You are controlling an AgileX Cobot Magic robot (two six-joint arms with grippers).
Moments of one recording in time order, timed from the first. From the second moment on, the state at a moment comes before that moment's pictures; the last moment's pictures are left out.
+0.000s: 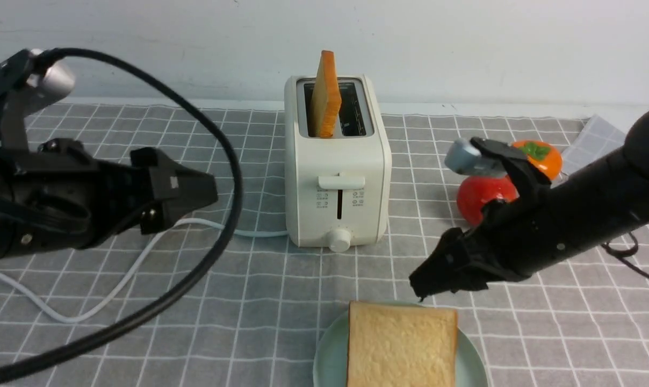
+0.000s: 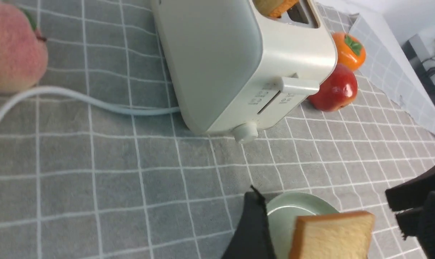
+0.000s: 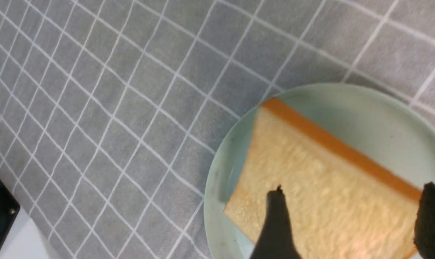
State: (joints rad) right arm 0.28 1.55 -1.08 0.82 0.86 -0.66; left arm -0.24 1.06 -0.85 -0.71 0.49 0.23
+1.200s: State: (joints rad) right arm 0.27 1.18 -1.08 0.52 0.91 -0.43; left arm -0.47 2.08 -1.95 0.07 0.62 -0.56
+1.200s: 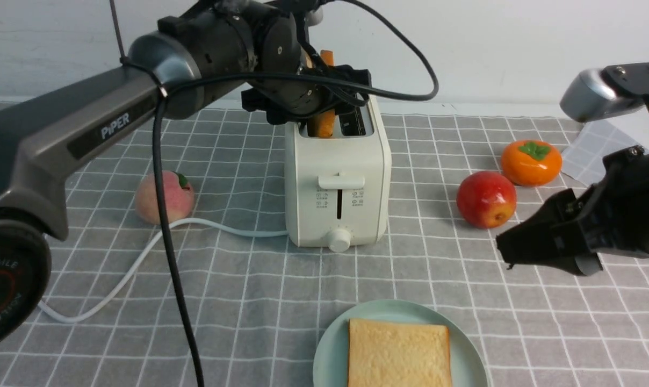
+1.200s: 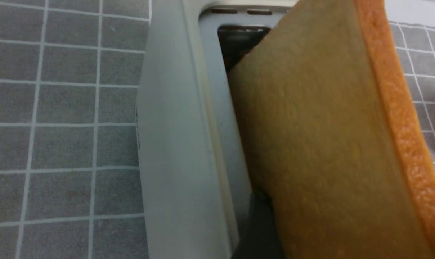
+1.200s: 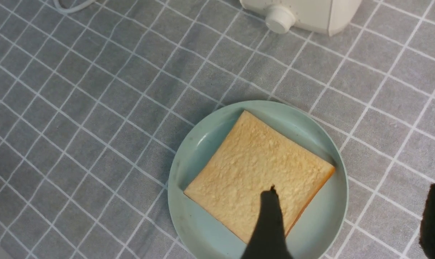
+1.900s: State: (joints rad) right arm 0.27 1.18 -1.08 0.52 0.88 -0.43; left arm -0.47 1.97 -1.95 0.10 0.67 -0.54
